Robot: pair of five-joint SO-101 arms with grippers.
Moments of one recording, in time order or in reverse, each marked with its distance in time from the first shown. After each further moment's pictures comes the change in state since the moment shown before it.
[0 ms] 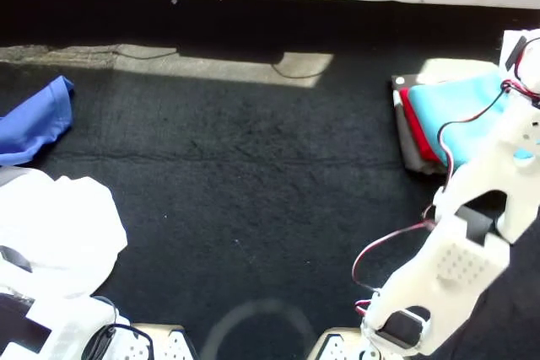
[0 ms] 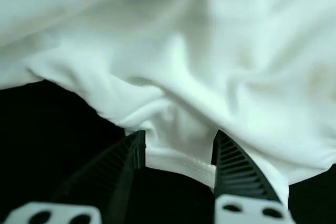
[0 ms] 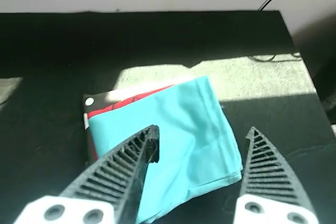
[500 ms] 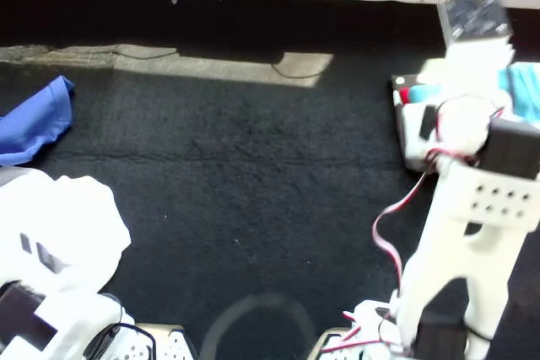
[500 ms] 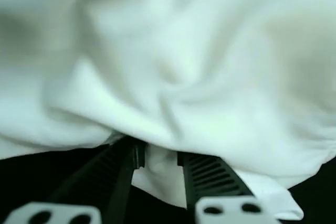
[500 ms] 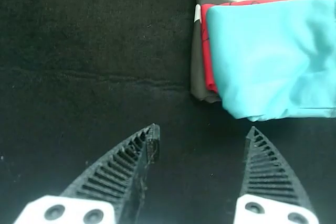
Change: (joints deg) left arm 12.1 -0.2 9.4 -5.1 0.0; right arm -16.3 -45.0 65.3 -1.1 -0.6
